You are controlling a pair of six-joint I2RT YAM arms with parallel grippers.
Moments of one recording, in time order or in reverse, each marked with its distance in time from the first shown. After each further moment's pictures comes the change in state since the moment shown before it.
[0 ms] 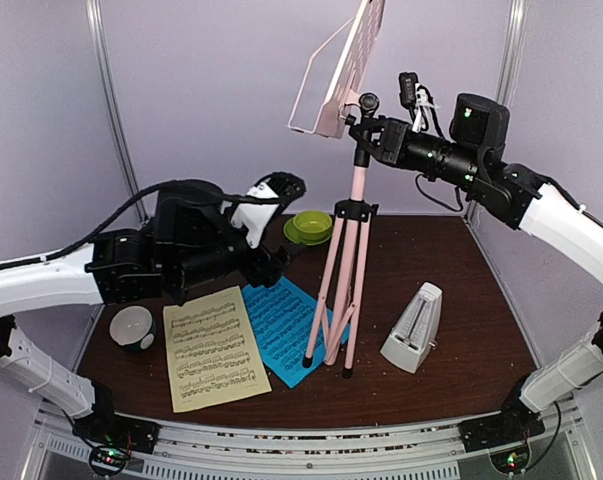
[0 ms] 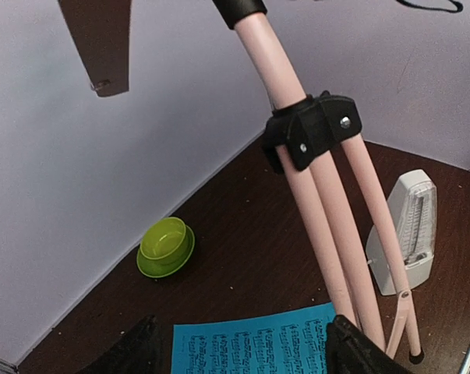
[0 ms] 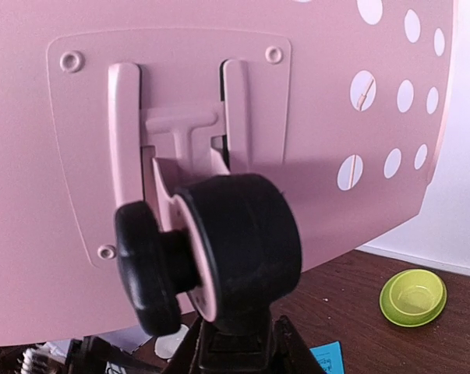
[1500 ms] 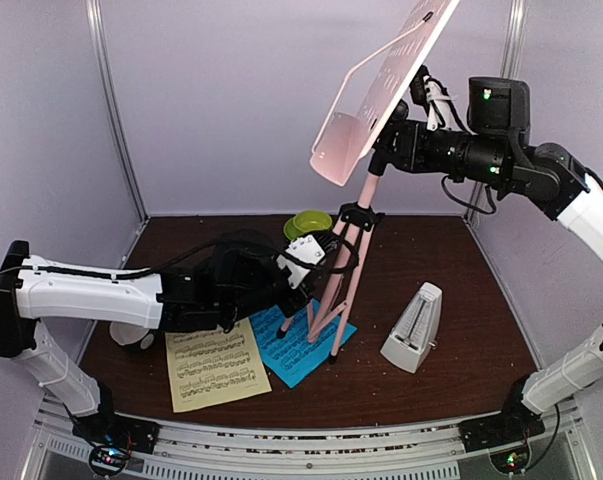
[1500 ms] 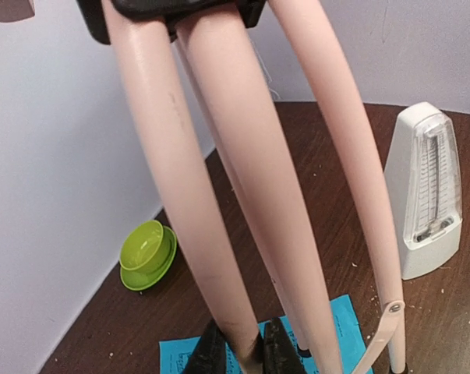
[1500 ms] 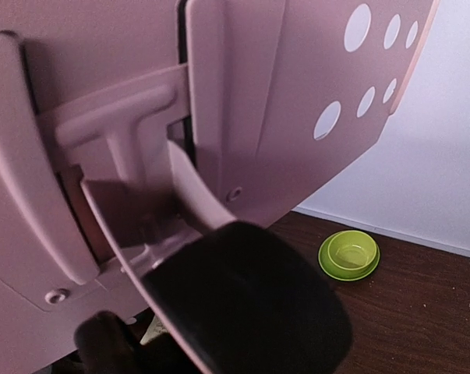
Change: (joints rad) left arm -0.009 0.241 -0.129 0.273 0.008 0.115; right arm 0.133 -0.064 0.182 -0.454 0.336 -0.152
